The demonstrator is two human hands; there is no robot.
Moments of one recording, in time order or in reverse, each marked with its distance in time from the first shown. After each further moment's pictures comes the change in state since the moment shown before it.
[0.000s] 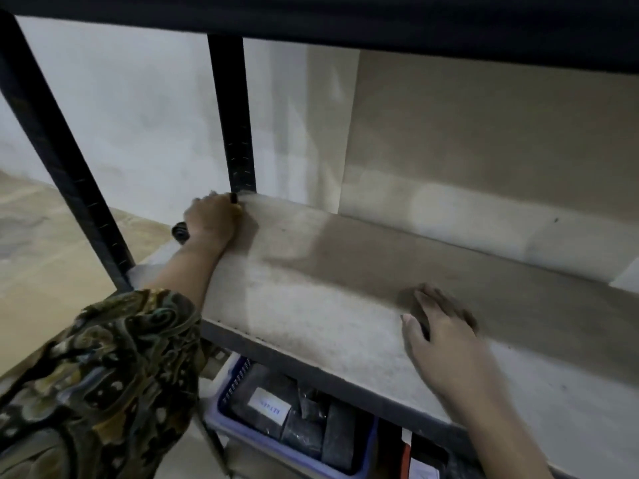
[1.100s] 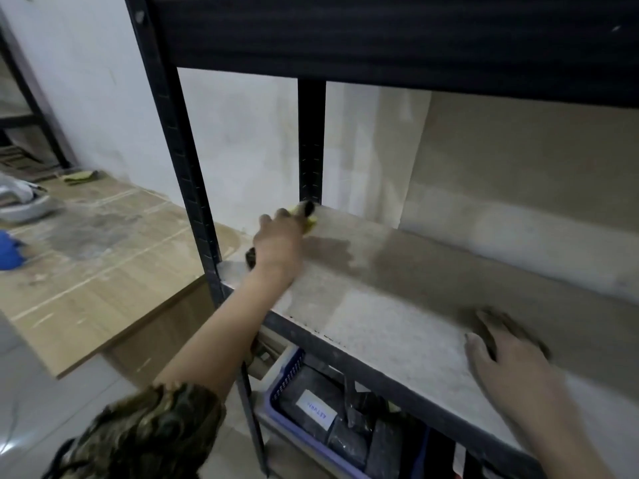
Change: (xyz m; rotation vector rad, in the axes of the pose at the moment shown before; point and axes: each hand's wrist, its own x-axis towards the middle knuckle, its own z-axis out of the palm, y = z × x) left_hand -0.082 0.006 -0.066 0.030 -0.032 0.030; right_hand 0.006 -0.001 0.006 -0.088 0.012 0.021
